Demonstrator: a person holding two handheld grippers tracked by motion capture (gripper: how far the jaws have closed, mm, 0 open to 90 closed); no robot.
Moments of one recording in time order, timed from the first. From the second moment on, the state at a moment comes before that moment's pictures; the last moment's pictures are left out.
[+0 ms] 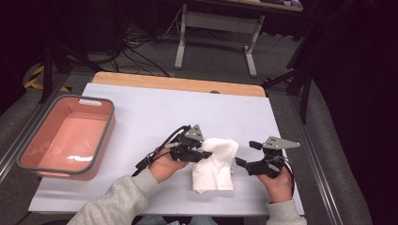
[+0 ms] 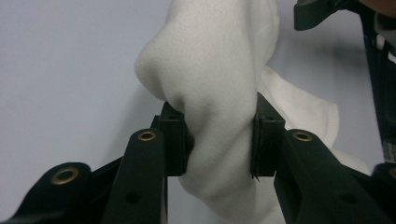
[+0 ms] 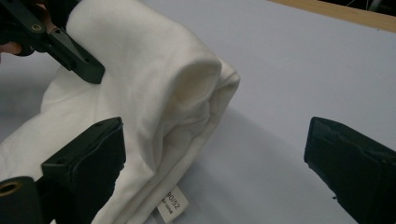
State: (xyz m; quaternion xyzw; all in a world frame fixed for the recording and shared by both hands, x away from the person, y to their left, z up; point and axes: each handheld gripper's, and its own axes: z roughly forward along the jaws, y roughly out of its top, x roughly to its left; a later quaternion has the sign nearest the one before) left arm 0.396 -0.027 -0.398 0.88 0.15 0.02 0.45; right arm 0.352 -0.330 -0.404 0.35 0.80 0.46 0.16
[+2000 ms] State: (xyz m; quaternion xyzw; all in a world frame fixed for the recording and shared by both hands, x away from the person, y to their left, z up) left arm 0.394 0.132 -0.302 0.86 0.21 0.14 0.45; right arm 0.370 -0.324 -0.402 0.32 0.80 0.48 0.16
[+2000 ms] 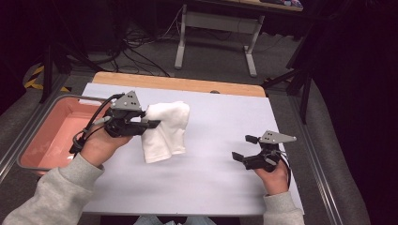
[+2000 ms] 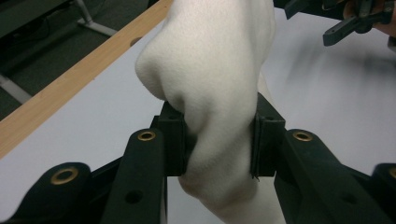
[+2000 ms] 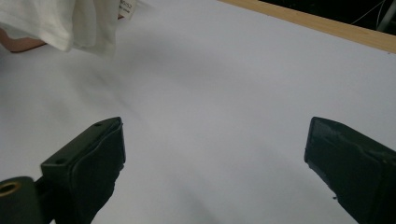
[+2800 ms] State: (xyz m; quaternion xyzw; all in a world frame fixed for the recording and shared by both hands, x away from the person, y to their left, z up) left arm 0.398 0.191 -0.288 0.85 0.24 0.17 0.44; right arm 0.371 -0.320 -0.407 0.32 0.81 0.47 0.15
